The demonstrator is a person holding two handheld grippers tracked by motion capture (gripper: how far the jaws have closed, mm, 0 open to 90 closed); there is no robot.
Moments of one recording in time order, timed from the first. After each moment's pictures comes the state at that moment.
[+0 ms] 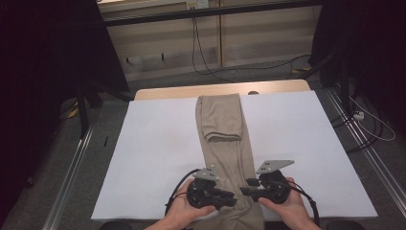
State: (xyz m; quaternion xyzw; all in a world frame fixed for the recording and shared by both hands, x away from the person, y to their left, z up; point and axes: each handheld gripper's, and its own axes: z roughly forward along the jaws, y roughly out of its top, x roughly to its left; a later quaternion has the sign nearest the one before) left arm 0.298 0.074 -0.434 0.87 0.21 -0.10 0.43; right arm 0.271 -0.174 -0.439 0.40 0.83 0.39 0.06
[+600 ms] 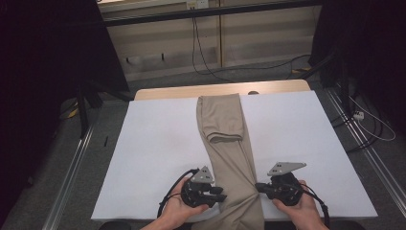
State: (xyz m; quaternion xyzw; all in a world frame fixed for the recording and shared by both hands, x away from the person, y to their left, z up) left arm 0.298 0.072 -0.449 0.90 0.18 -0.03 0.39; right arm 0.260 -0.201 -0.439 0.42 0.83 0.36 0.09
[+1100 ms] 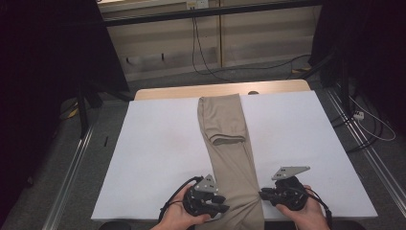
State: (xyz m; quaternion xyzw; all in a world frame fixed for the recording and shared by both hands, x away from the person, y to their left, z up) left arm 0.282 0.073 -0.444 0.91 0.18 -0.05 0.38; right arm 0.251 -0.212 -0.445 0.44 0.83 0.35 0.07
